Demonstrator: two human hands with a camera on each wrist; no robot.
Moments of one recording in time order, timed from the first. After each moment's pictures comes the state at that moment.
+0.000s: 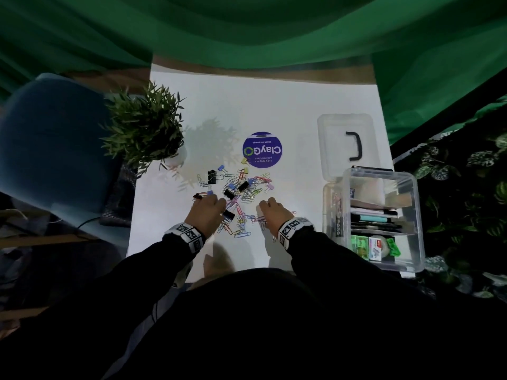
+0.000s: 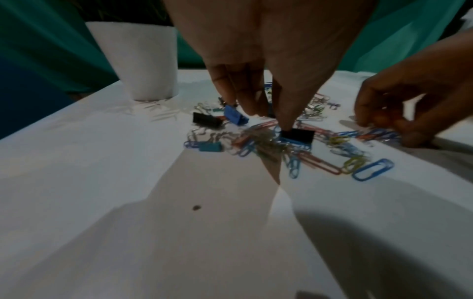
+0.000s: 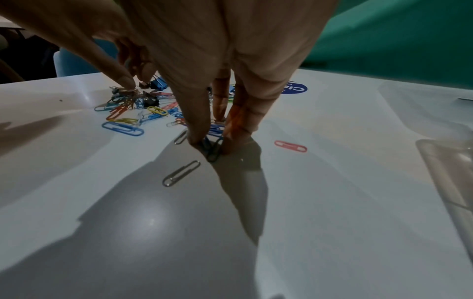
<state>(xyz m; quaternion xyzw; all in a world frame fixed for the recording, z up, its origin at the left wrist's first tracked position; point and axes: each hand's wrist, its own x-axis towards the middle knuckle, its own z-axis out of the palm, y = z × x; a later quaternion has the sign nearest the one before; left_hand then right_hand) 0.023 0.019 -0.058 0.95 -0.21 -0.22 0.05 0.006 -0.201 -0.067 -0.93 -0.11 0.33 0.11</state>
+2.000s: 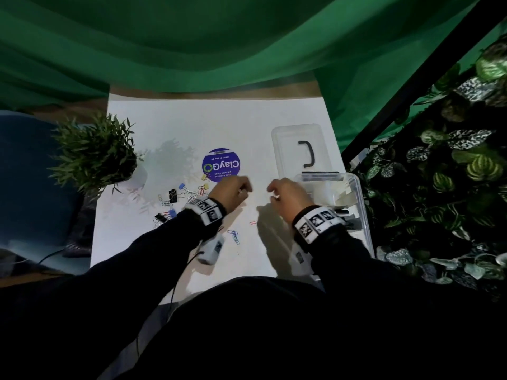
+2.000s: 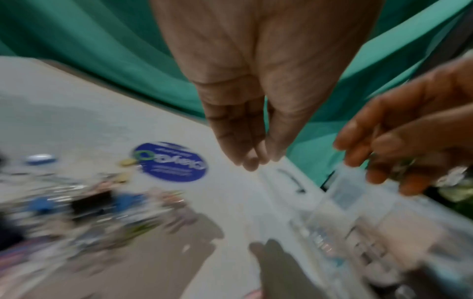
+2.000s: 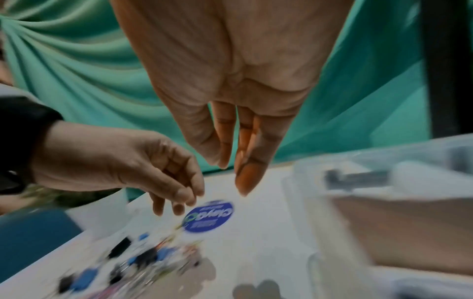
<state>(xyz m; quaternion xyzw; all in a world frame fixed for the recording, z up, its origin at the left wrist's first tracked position) 0.076 -0.151 0.016 0.91 -0.20 -0.23 0.28 0.008 -0.322 0.057 -0.95 0.05 0.17 0.27</state>
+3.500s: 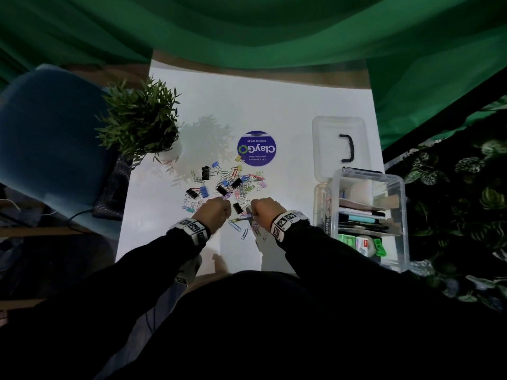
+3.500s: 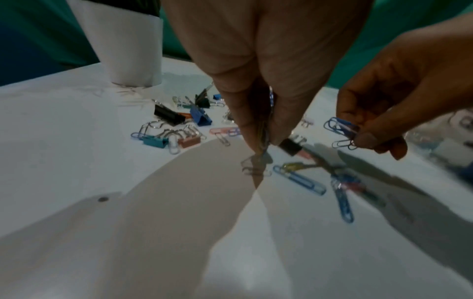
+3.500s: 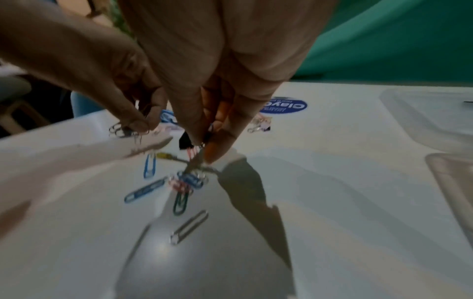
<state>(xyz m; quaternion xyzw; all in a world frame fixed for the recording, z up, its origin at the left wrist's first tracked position) 0.015 -0.018 -0.050 0.93 -0.13 -0.28 0.20 0.011 -0.206 -0.043 -0.92 -0.12 0.32 0.17</state>
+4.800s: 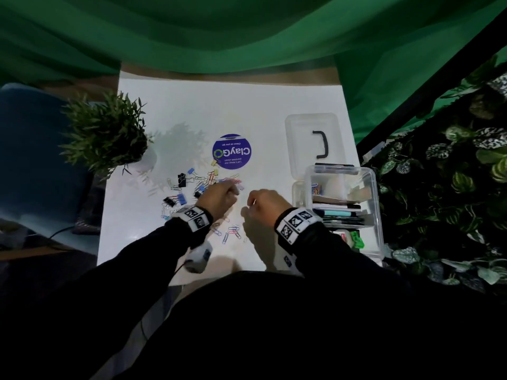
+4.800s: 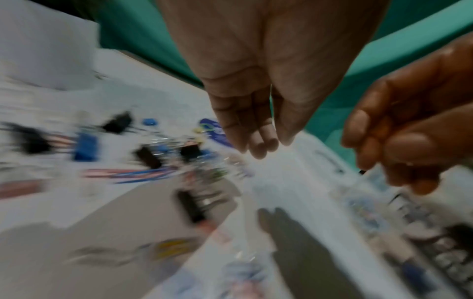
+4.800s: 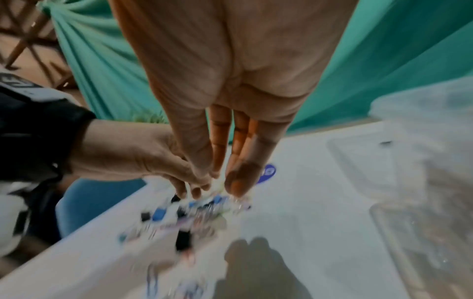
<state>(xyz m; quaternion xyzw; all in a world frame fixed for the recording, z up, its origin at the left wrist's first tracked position) 0.043 -0.095 -0.012 0.91 -0.09 -0.25 0.32 0.006 -0.265 0.017 -0.92 -0.04 0.28 0.26</state>
